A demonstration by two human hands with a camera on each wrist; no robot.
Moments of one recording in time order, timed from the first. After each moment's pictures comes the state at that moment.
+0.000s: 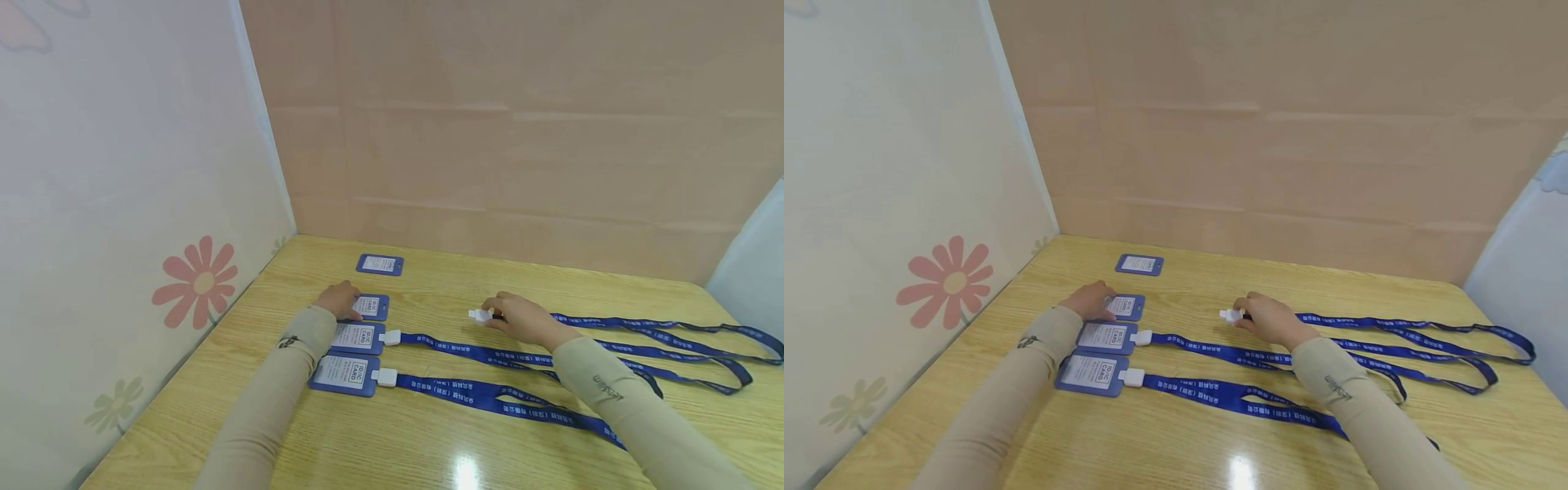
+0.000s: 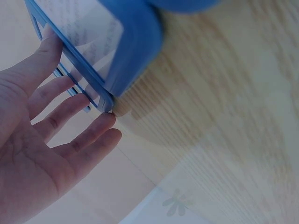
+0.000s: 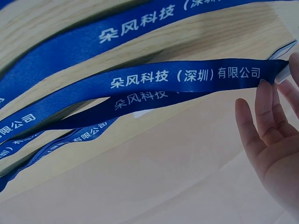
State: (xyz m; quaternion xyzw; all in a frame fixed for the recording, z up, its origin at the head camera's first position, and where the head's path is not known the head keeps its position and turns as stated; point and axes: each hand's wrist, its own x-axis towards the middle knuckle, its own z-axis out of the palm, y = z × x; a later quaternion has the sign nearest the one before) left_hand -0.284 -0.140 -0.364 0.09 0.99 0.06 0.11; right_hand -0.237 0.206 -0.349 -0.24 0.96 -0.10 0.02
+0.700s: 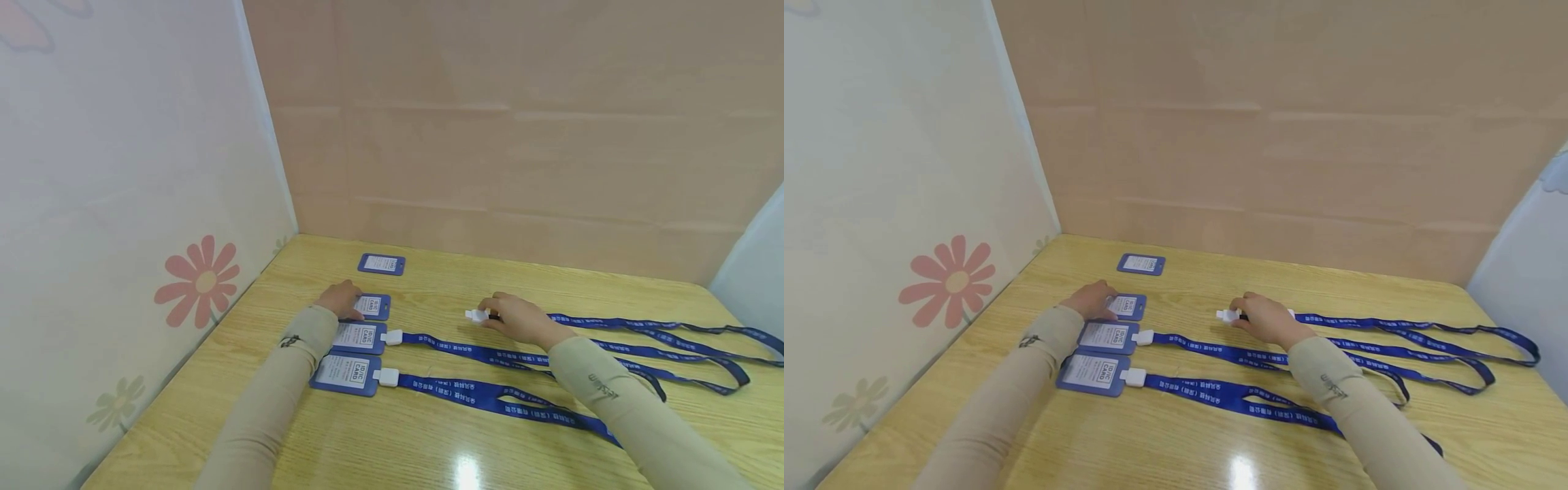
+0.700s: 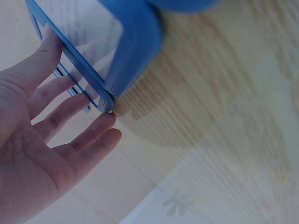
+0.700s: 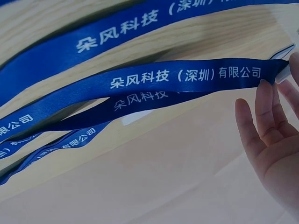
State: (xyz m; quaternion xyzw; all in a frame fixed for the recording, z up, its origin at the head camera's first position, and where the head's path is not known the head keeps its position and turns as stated) left_hand -0.285 -0.140 -0.364 0.09 0.99 0.06 0.11; right_hand -0.240 0.200 -0.352 -0.27 0.96 -0.10 0.01
